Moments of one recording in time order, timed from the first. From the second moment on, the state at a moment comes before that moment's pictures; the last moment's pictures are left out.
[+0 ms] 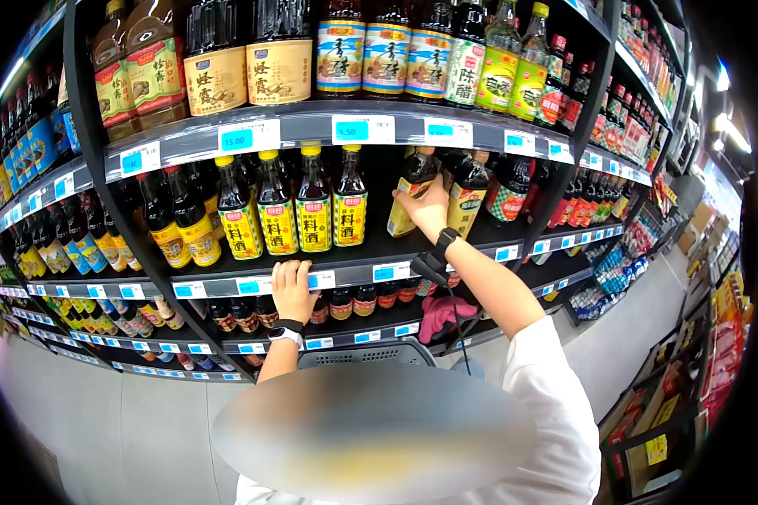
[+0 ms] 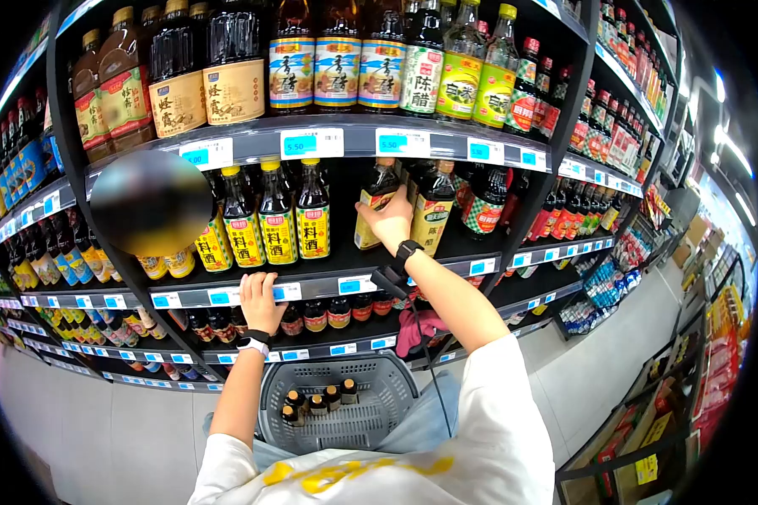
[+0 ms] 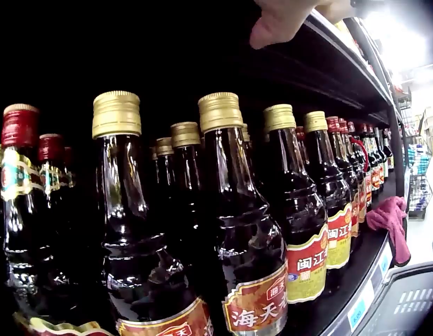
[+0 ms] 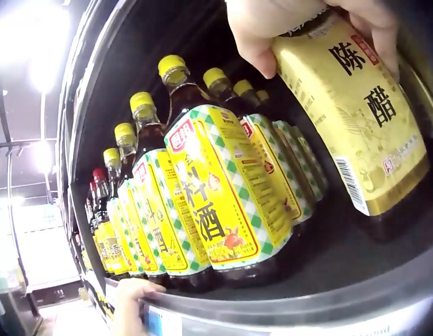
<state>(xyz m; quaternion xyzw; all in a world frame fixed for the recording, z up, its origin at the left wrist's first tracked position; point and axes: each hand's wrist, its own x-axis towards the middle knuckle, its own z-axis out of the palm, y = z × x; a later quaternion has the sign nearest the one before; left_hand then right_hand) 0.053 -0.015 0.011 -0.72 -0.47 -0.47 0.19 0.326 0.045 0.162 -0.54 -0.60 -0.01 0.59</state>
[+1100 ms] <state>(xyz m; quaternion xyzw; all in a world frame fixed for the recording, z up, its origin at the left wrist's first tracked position) 0.063 -0.010 0.005 -0.68 -0.47 -0.52 0.20 0.327 0.101 0.150 -0.63 -0.59 -0.07 0.50</state>
